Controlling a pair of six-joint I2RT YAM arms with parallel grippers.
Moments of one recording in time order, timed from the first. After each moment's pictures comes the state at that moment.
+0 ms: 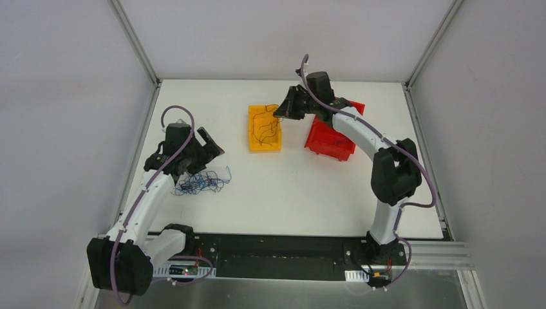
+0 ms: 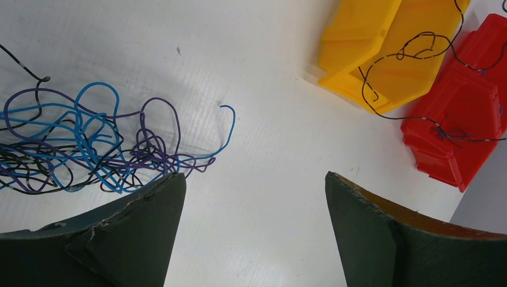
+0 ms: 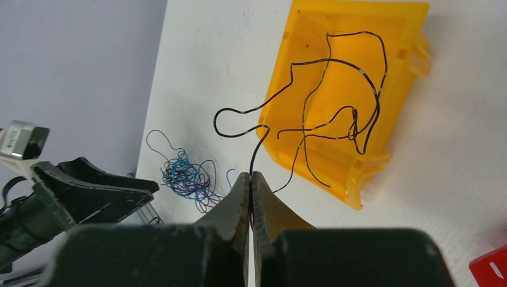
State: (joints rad) left arm -0.14 1.02 0.80 -0.59 0.06 -0.78; right arm 0.50 1.87 1.57 -0.25 -0.46 0.64
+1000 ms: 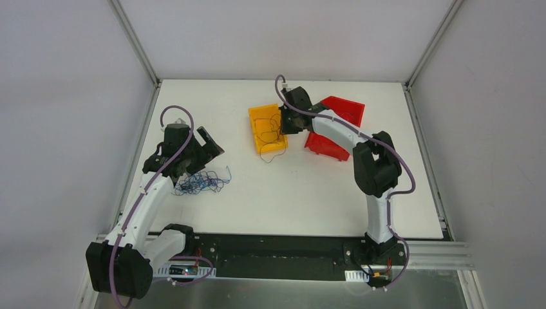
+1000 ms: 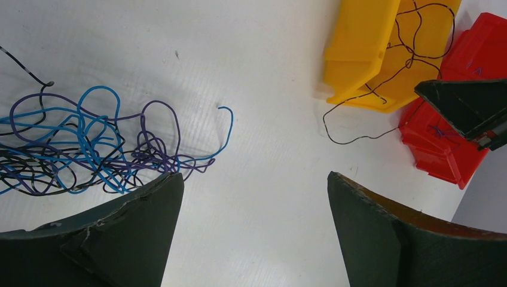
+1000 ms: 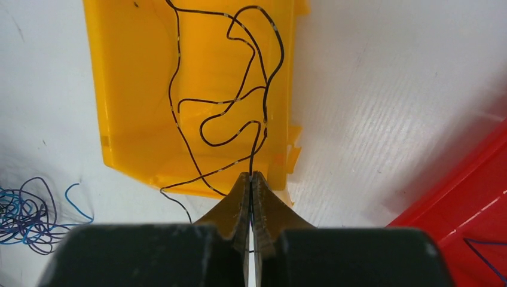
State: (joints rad) left arm -0.14 0.99 0.80 -0.59 0.05 -0.76; right arm 0.60 2.06 1.65 -0.49 -0.05 0.41
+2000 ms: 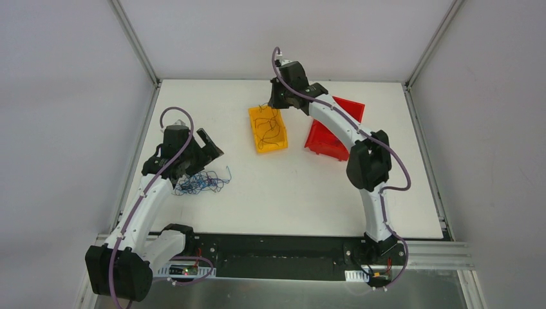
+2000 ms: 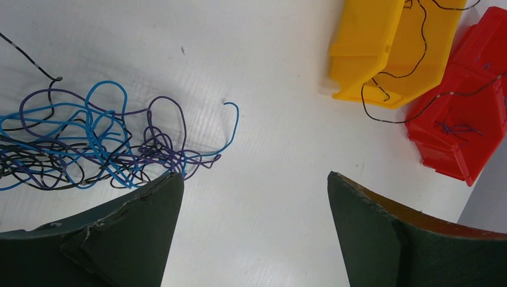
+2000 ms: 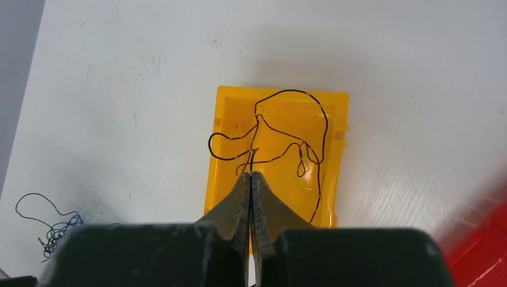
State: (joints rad) left arm -0.14 0.97 0.79 -0.60 0.05 -0.75; right arm 0.60 2.12 1.99 -0.54 -0.06 0.39
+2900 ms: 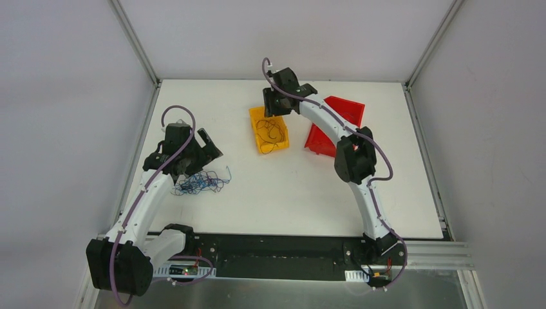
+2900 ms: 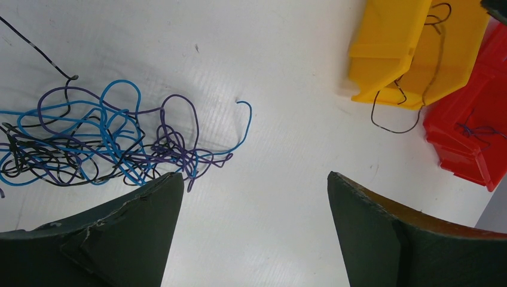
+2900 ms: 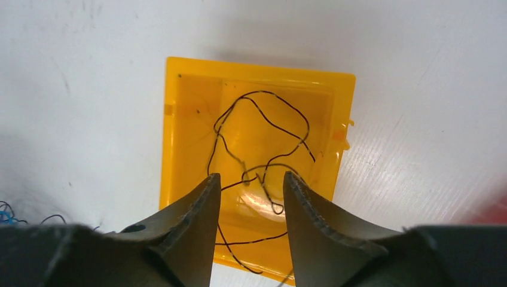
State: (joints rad) left arm -0.14 1.02 0.82 -0.64 0.03 -0.72; right arm 0.60 2.35 2.20 -0.70 -0.07 0.29
